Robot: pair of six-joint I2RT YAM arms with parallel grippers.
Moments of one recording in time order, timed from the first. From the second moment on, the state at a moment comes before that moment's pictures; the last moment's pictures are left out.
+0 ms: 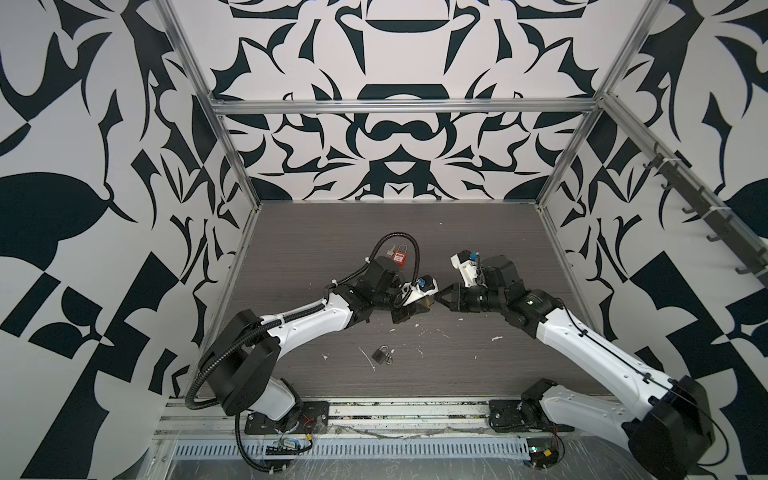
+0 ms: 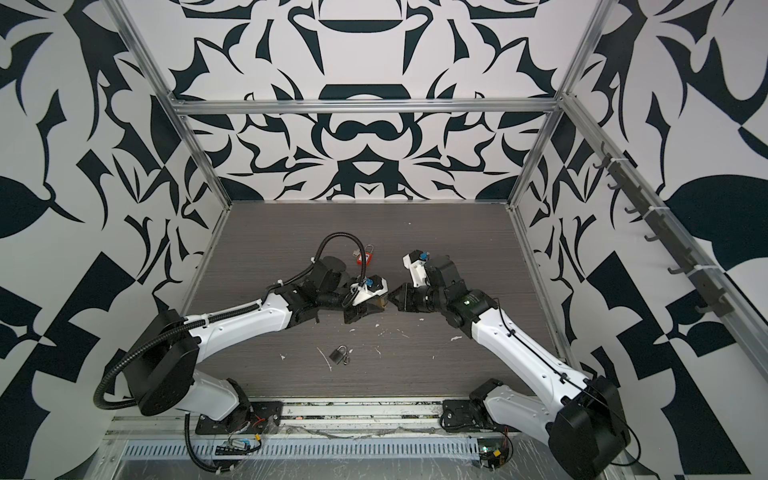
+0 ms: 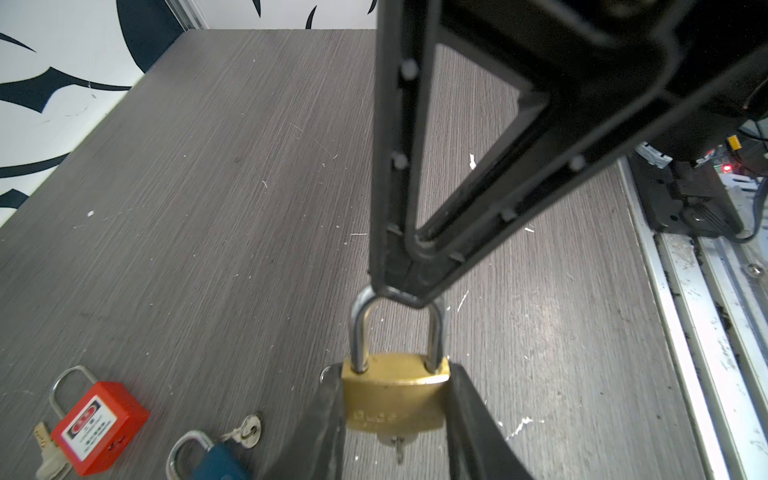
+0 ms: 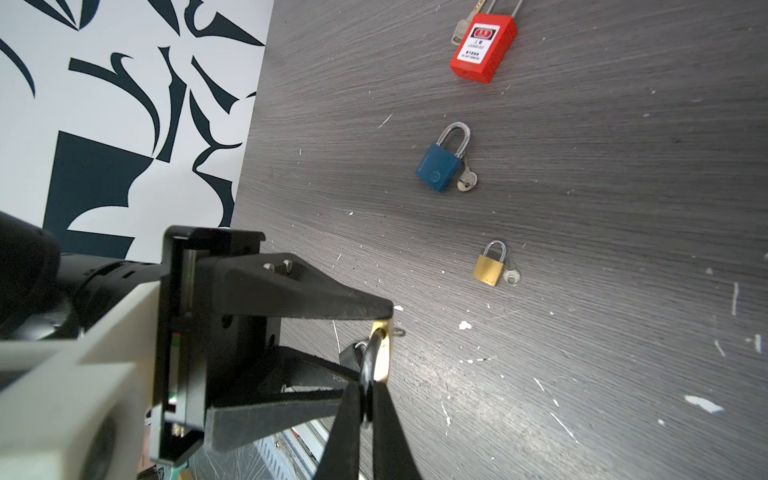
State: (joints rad) left arm -0.82 1.50 0.90 -0.03 0.47 0.45; right arm 0.53 1.09 0.79 -0.38 -0.48 0.64
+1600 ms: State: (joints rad) left arm -0.82 1.50 0.92 -0.07 0.37 0.40; right arm 0.51 1.17 0.74 -0.21 -0.51 0.66
